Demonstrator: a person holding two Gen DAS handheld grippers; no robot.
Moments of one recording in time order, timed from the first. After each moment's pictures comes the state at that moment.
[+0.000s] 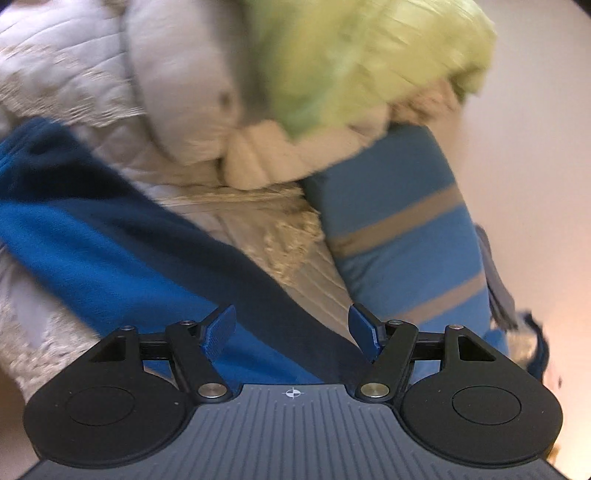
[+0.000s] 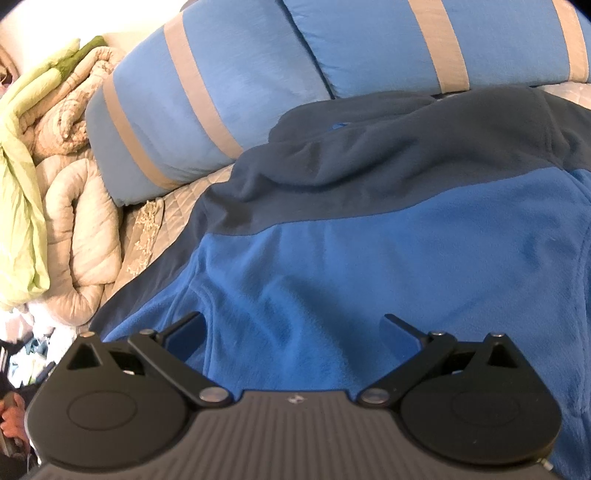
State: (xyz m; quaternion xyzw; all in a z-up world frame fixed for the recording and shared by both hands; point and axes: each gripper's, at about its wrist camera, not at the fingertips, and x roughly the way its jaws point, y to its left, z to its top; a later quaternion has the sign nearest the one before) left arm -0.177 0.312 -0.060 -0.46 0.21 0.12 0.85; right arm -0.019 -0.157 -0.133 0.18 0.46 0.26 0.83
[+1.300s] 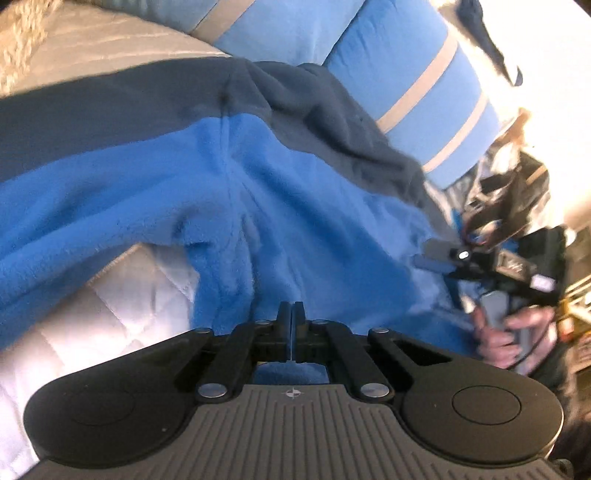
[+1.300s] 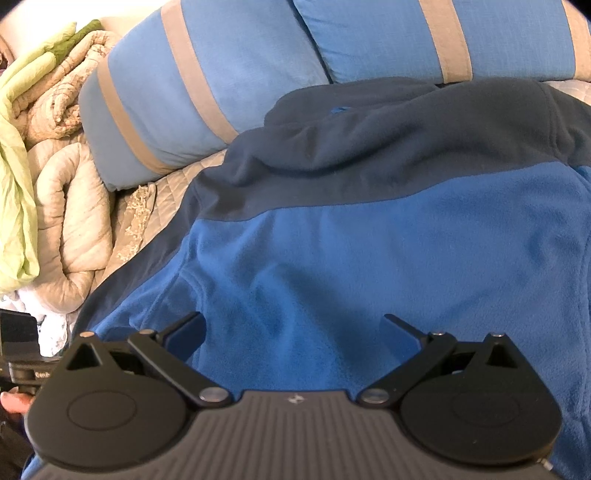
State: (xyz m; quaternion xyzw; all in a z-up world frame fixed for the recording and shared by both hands) left arm -0.035 0.148 -0.113 -0.18 0.51 -0.25 0.80; right arm -0.014 -0.153 -0.141 0.17 0.47 0.25 0.83
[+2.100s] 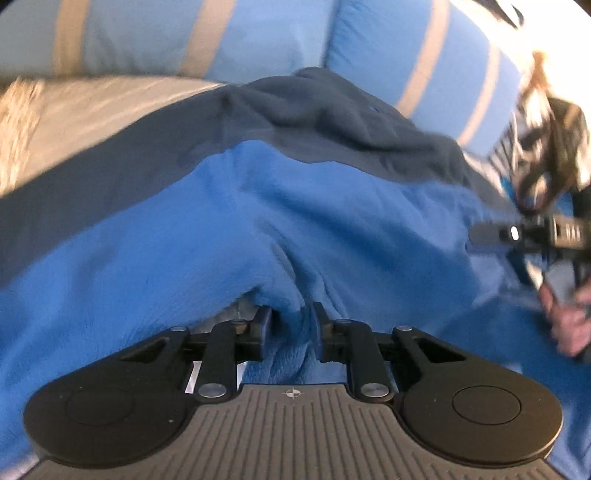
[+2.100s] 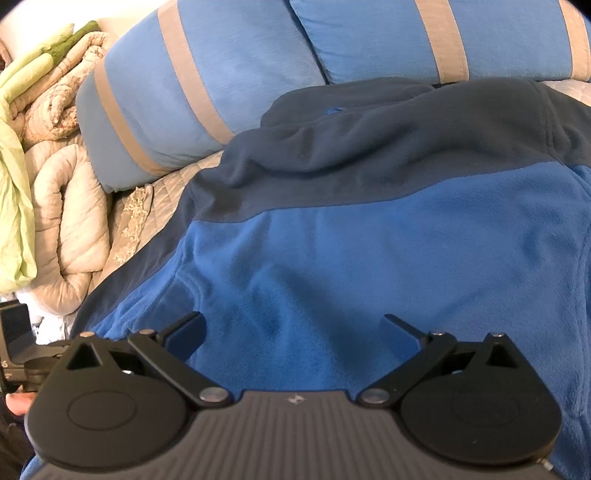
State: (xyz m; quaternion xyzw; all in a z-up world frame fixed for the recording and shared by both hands) left arm -0.031 0.112 -0.105 -0.03 0.48 -0.22 0.85; right arm -0.012 -0.154 -0.142 0.17 0.47 0.25 0.83
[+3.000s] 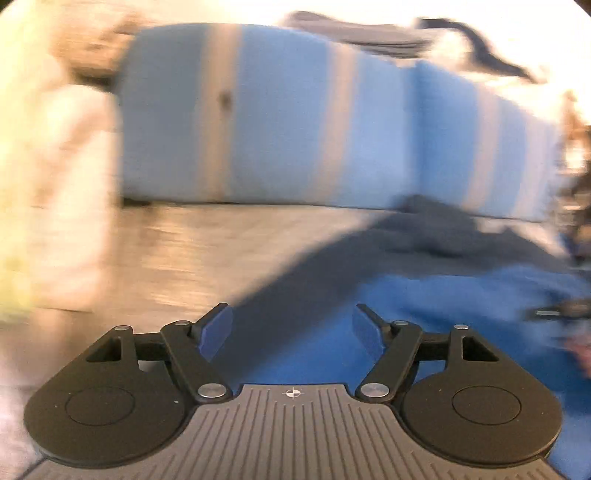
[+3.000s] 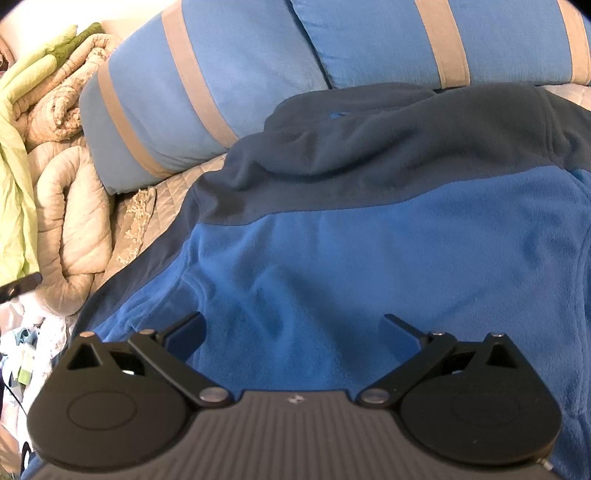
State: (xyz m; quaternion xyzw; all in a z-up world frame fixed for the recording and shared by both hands) left arm -0.049 0.251 -0.026 0.03 0.38 -0.05 0.92; right arm -0.016 -0.158 -0.139 0.17 0.47 0.24 0.83
